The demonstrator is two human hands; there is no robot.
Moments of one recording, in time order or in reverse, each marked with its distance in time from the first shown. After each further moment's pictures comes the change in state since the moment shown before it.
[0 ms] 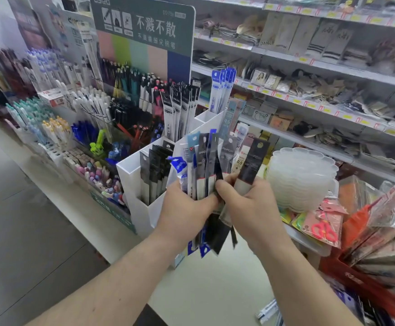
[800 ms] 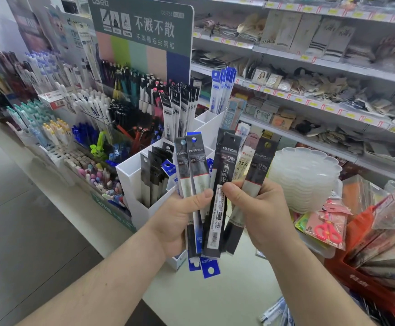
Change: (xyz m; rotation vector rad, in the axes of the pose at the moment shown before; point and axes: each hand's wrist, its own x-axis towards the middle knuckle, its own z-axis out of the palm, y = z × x) left_hand 0.004 -0.002 -0.015 -0.551 -0.341 -0.313; right_hand 0.002 0.004 -0.016 0.404 -0.178 0.038
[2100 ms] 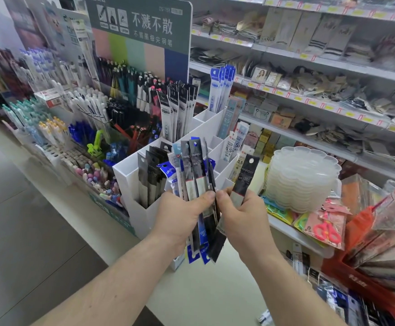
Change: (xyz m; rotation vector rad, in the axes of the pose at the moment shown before) left_hand 0.016 -0.018 -0.001 0.284 0.461 0.155; right_hand -0.001 0.026 0.018 -0.377 0.225 0.005
